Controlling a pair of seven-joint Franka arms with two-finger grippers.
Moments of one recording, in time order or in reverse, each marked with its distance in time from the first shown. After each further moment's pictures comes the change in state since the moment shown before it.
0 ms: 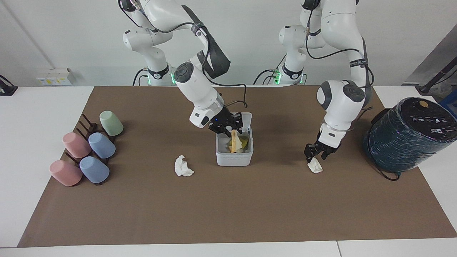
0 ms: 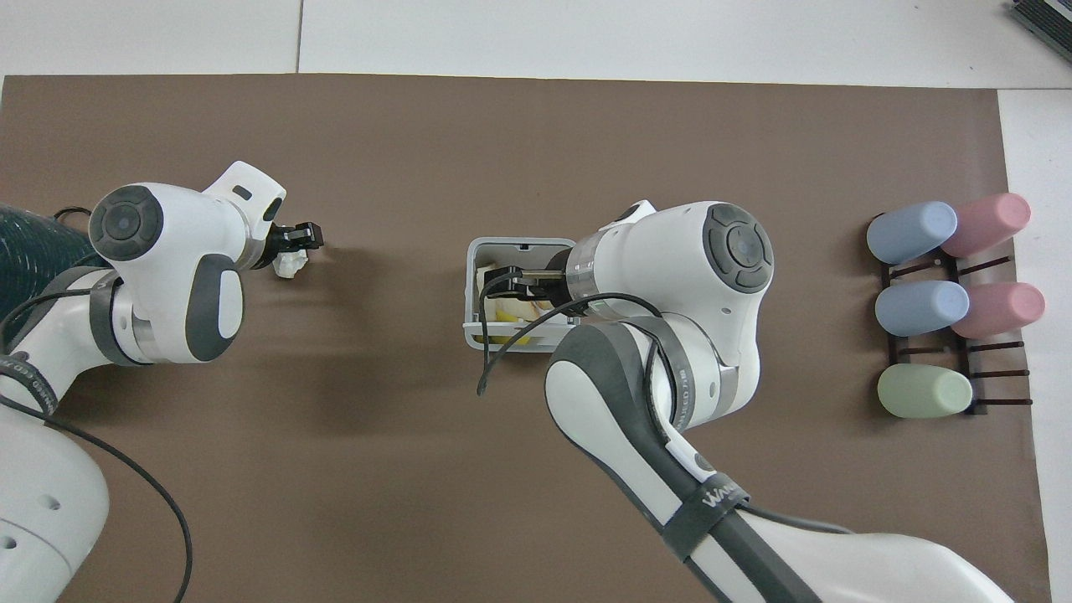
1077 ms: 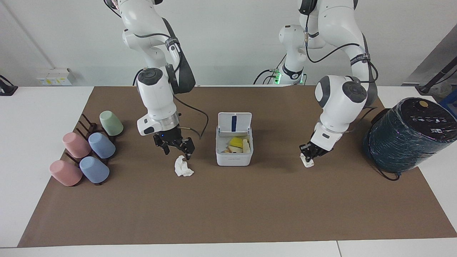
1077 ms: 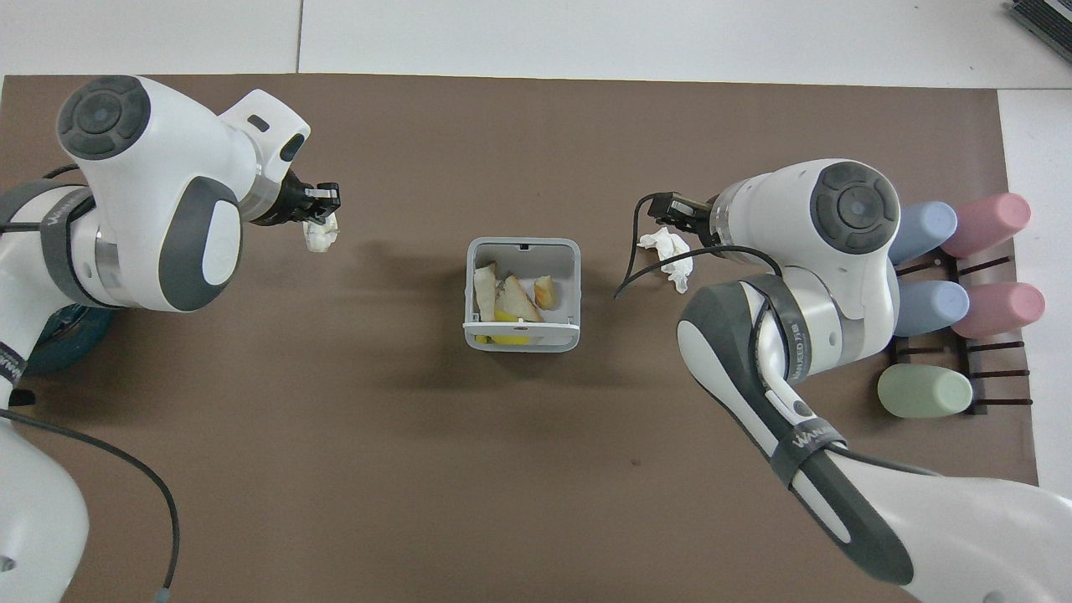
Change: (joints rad) left arm -0.098 -0.033 -0.027 0.331 -0.001 -0.448 -0.091; right arm -0.224 0.016 -0.028 -0.051 -0.531 0.052 0.474
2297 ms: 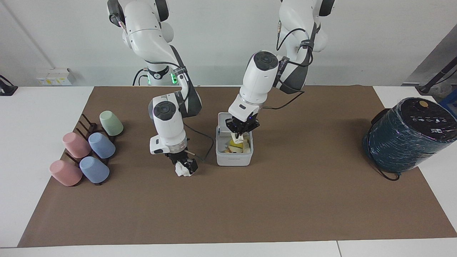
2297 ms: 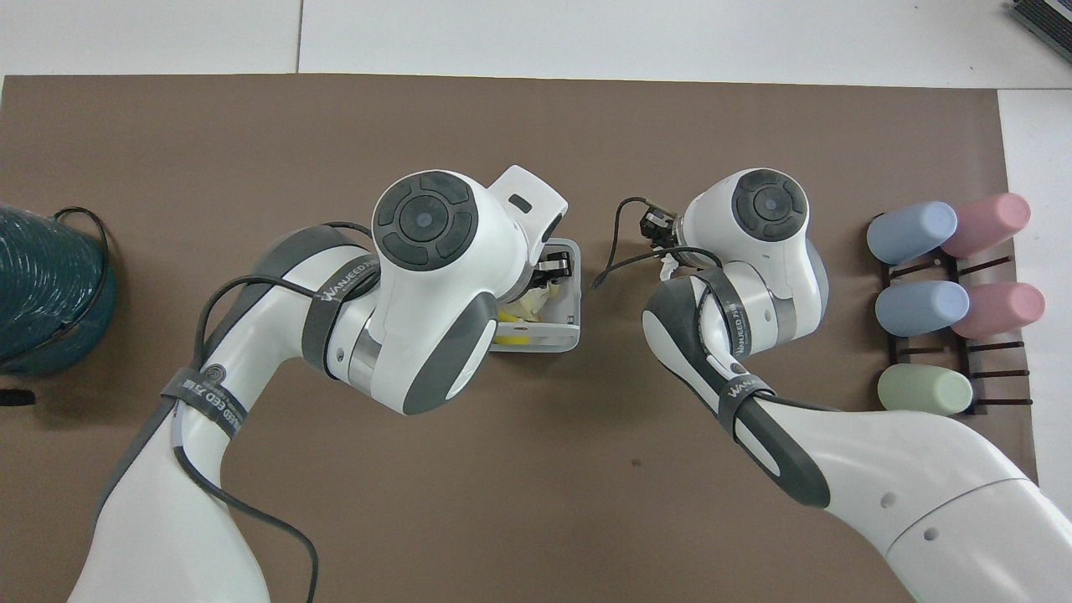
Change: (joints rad) left arm -0.353 0.000 -0.008 0.029 -0.049 0.014 -0.315; right arm 0.011 0.171 0.002 0.058 -0.033 0.015 0.197
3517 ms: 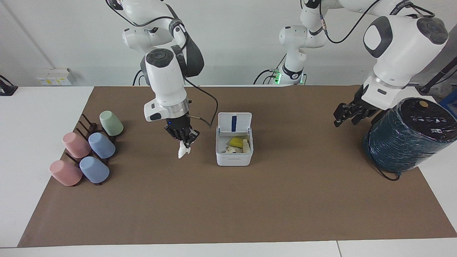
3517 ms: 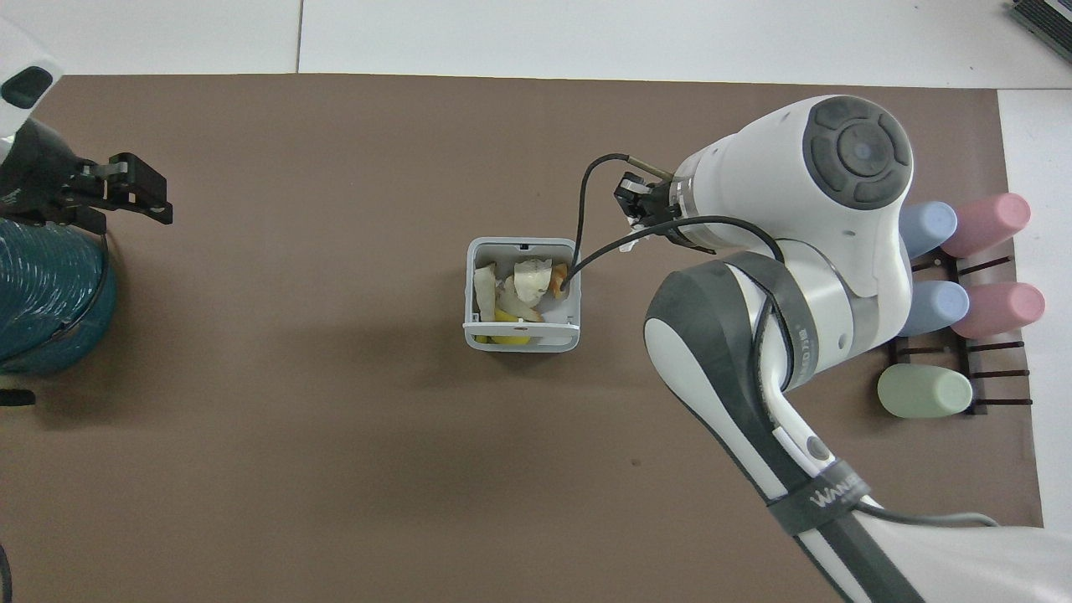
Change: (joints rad) left arm 0.547 -0.123 0.046 0.248 0.073 -0.573 0.515; right arm 0.004 -0.212 0.109 0.184 0.168 -0.292 -0.063
